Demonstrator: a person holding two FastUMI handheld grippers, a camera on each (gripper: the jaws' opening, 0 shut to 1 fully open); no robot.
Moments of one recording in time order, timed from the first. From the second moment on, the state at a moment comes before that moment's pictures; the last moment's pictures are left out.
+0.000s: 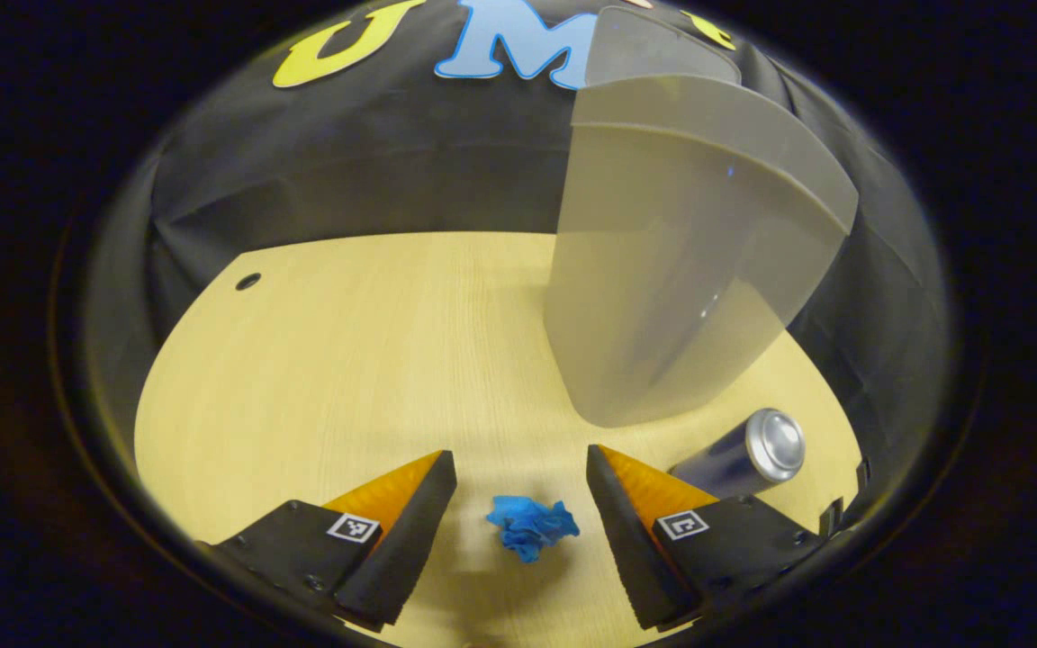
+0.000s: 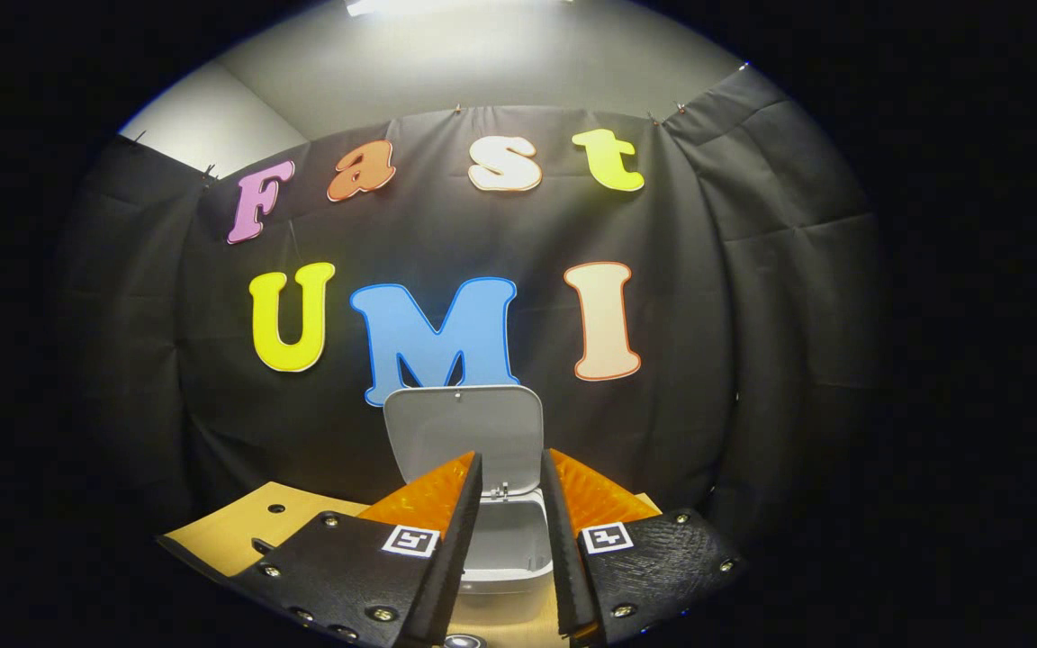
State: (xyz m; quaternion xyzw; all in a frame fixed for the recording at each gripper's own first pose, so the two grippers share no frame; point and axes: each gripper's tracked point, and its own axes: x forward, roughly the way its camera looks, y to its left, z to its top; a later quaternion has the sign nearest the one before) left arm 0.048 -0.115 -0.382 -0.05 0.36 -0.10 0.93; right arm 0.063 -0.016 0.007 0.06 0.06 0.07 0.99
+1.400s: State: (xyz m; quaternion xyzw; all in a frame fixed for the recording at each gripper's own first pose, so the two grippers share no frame) left arm 0.035 -0.113 -0.443 0.02 0.38 -0.08 0.92; right arm 0.062 -0.034 -0.006 0.06 0.08 0.05 0.99
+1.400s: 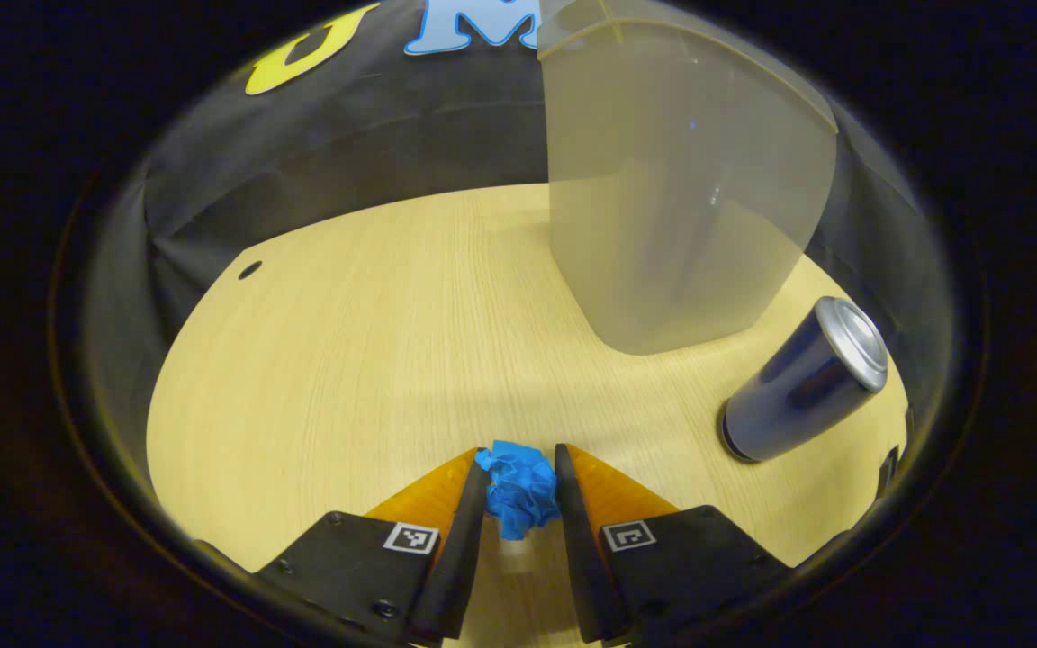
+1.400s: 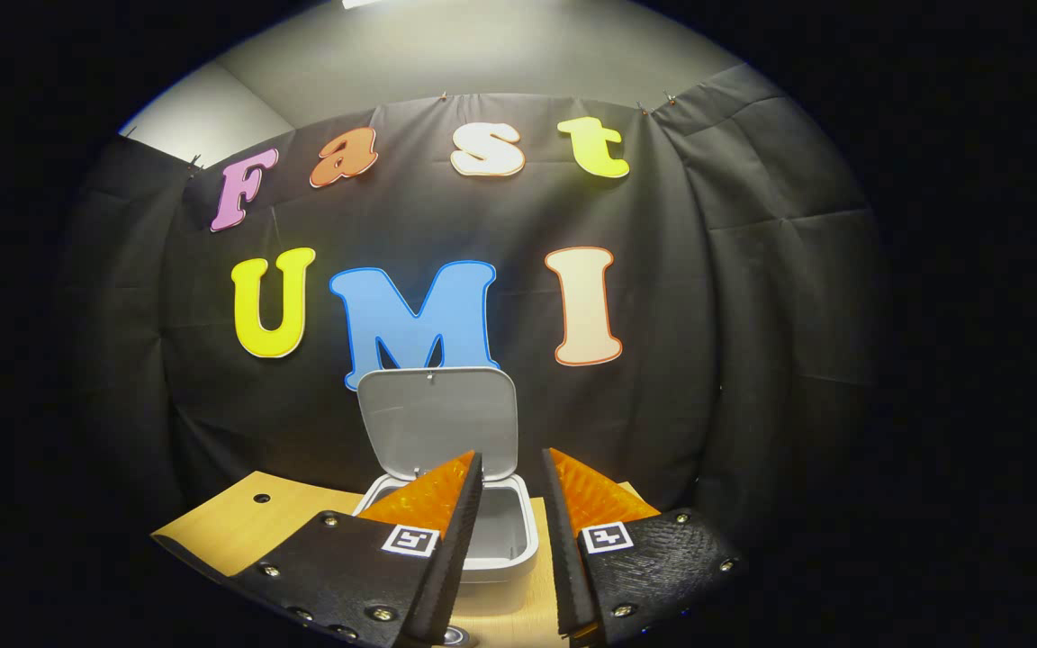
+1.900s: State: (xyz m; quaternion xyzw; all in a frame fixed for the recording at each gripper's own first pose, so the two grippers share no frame) left arm 0.065 -0.102 -0.363 0.01 0.31 -0.06 0.95; right arm 0.063 -0.027 -0.007 0.06 0.08 0.06 0.99
